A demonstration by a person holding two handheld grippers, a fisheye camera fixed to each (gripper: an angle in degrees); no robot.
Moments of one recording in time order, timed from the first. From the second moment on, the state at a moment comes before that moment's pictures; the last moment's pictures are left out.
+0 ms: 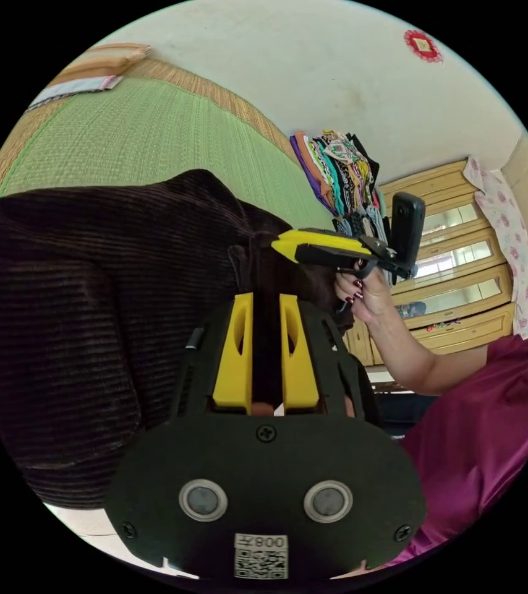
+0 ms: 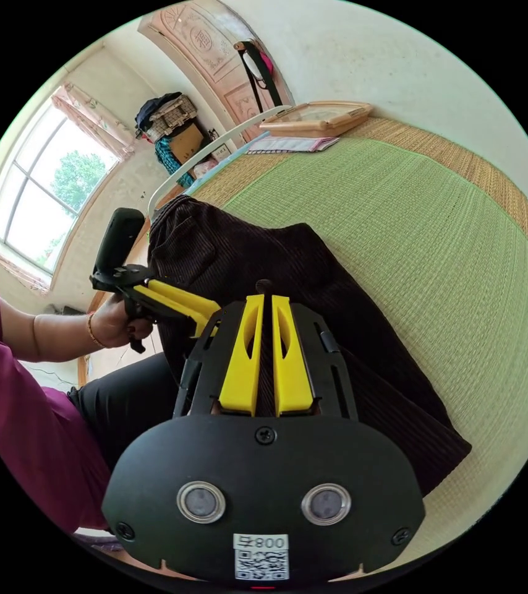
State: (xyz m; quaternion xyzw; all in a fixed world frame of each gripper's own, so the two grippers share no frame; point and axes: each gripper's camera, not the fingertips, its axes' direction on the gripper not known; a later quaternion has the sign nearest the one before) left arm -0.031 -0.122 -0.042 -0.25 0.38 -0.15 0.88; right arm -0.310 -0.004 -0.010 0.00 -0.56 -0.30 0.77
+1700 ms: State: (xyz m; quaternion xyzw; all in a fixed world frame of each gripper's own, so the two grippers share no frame) left arm -0.025 -0.136 0.027 -0.25 0.38 -0.21 0.86; right arm -0.339 0.102 0.049 -0.08 -0.61 -0.28 0.73
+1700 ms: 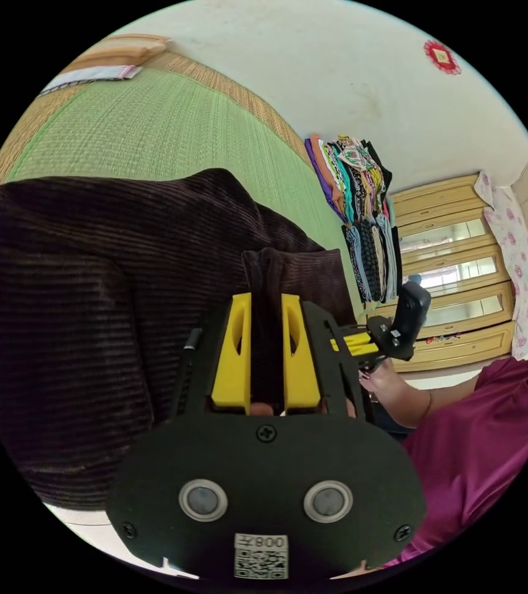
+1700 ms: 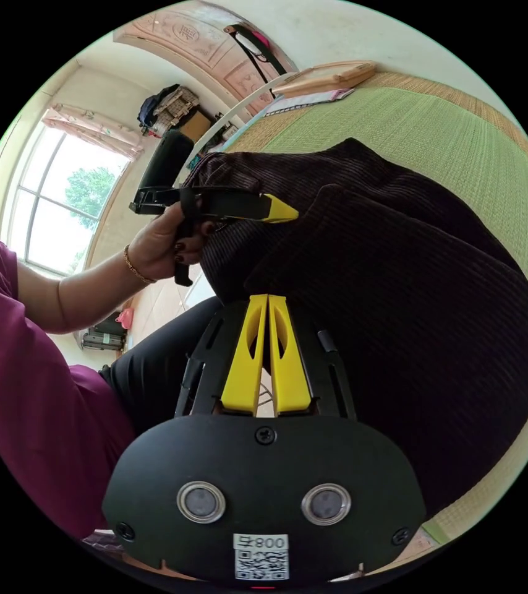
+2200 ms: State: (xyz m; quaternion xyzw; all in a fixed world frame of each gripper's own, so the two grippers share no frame) left arm 0.028 -0.159 0.057 -0.26 0.38 -0.18 0.87; right arm -0.360 0.126 0.069 -0.07 -0.61 -0.27 0.74
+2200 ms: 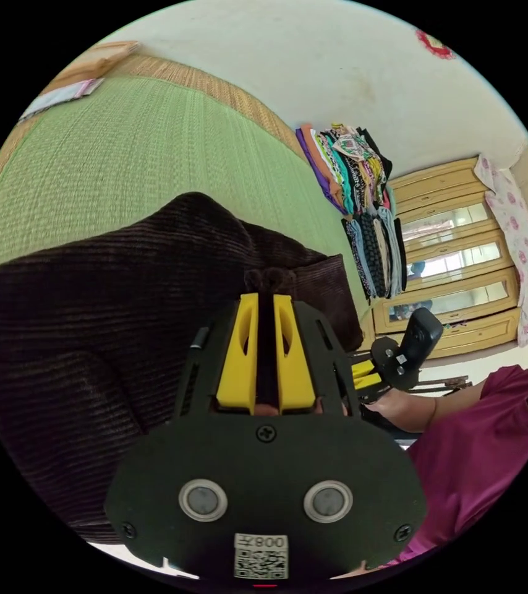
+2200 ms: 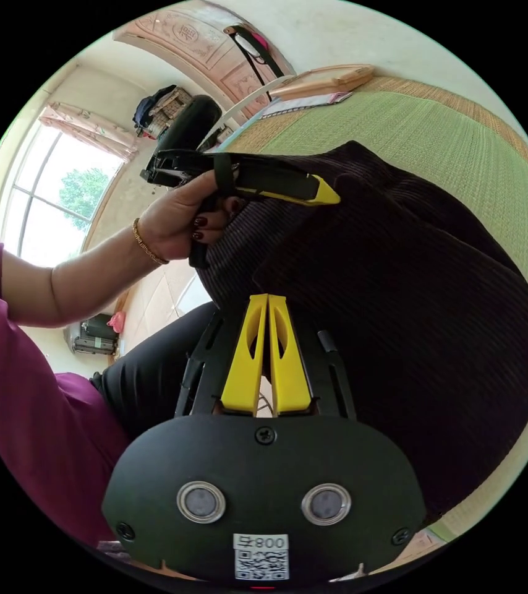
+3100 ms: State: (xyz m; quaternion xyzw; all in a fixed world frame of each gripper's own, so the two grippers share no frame) left arm 0.226 -0.159 -0.003 -0.25 0.38 -0.10 0.89; right arm -0.273 0.205 0.137 -0.09 -0.62 -0.12 0.77
